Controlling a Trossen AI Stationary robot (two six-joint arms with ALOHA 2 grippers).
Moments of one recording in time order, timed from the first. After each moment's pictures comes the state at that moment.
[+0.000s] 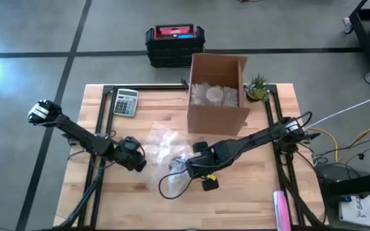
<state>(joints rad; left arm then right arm) -0.45 1.19 0.33 -0.32 -0.39 -1.25 0.32 2.01 1.75 -1.03 0.07 0.07</state>
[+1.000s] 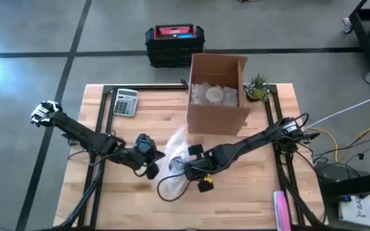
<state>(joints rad) -0.45 1.25 0.89 -0.34 -0.52 -0.70 0.32 2.02 1.60 -0.78 0.13 0.01</state>
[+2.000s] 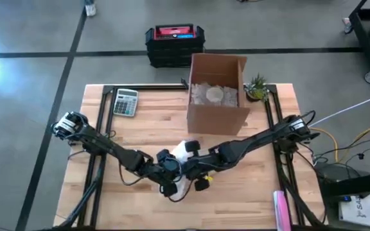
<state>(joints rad) -0.45 1.65 1.09 -0.29 -0.35 -0.63 0.32 1.97 1.61 -0.58 0.22 -0.10</state>
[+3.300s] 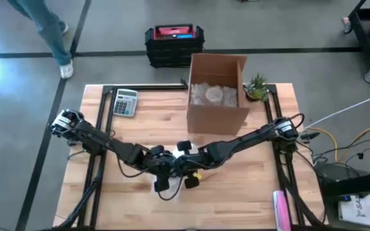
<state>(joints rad) -0.40 1.56 1.13 -0.61 -0.20 -0.56 0.27 2.10 1.62 -0.55 0.18 -0.07</state>
